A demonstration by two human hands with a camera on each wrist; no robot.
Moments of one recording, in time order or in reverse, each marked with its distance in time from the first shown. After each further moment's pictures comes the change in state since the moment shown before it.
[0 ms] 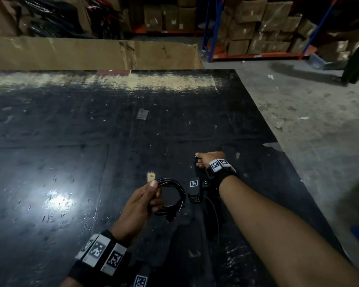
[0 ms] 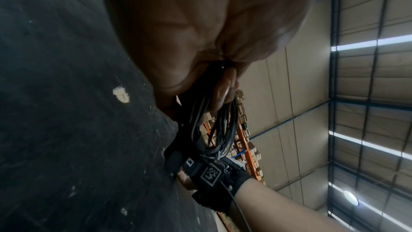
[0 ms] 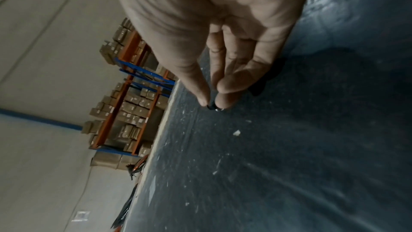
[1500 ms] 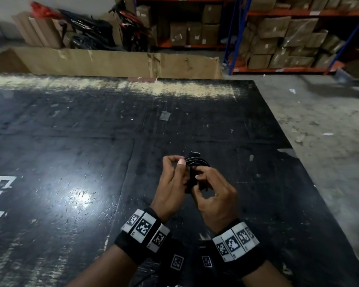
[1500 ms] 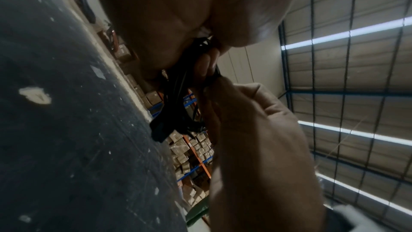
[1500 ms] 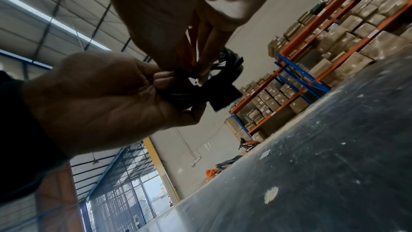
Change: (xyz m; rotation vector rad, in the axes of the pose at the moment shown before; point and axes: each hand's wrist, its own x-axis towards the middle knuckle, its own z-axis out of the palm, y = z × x) left_hand -0.032 0.033 0.065 0.335 0.250 0.296; right_hand -0.254 0.035 -0.025 -0.223 0.075 -1.251
